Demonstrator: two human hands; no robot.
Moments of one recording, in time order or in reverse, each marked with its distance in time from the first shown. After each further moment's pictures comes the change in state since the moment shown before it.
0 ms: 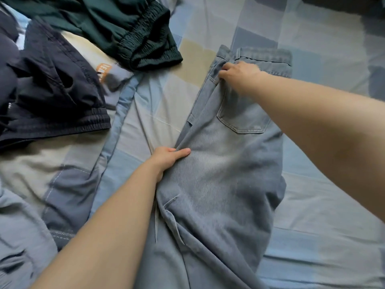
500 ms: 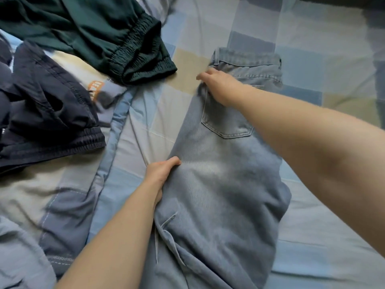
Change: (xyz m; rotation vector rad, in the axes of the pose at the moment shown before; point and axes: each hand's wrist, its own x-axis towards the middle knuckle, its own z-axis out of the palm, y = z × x) left_hand 0.008 0.002 0.003 -0.217 0.279 -0.038; right_hand 0.025 -0.023 0.005 0.374 0.194 -0.100
